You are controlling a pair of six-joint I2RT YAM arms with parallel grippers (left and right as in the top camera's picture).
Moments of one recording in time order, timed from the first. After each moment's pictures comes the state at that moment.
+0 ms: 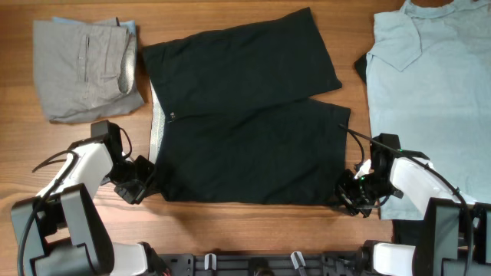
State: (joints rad) left arm 0.26 1.60 0.73 -0.87 0.29 -0.64; right arm -0.13 1.50 0.55 -0.85 -0.50 0.54
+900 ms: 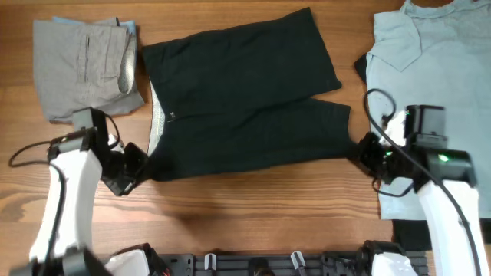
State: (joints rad) left arm 0.26 1.32 0.88 -1.08 0.29 -0.55; right arm -0.12 1.06 0.94 -1.04 -0.45 0.49
